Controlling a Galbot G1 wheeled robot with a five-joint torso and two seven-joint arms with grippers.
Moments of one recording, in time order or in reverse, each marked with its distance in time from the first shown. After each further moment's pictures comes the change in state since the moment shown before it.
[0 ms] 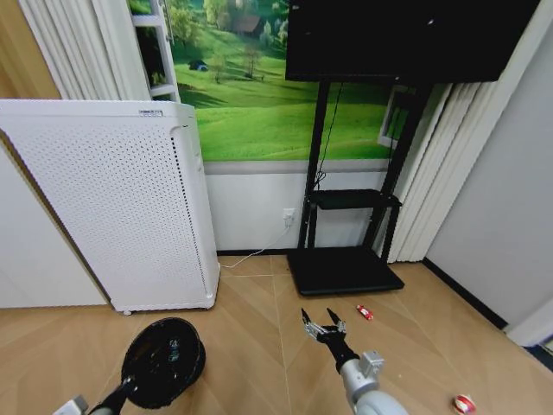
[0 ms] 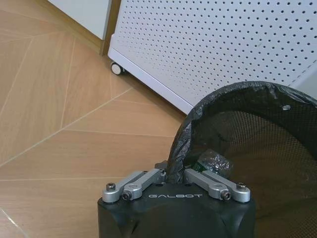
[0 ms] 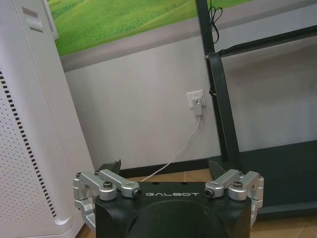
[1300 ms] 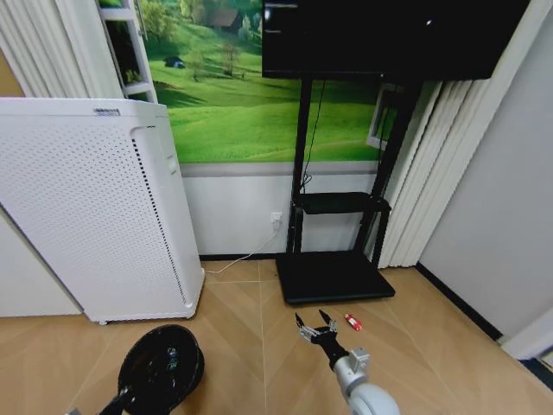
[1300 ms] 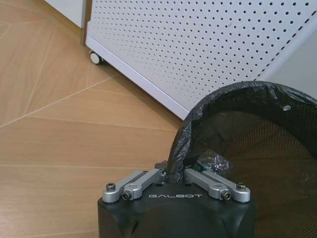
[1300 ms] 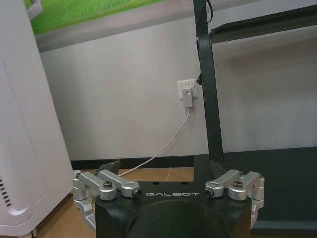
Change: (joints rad) left arm 0.051 -0.054 -0.020 -0.009 0.036 -0.012 0.020; right arm 0.089 -0.037 -0.036 -0.162 -0.033 0.035 -0.066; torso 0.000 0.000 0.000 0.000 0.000
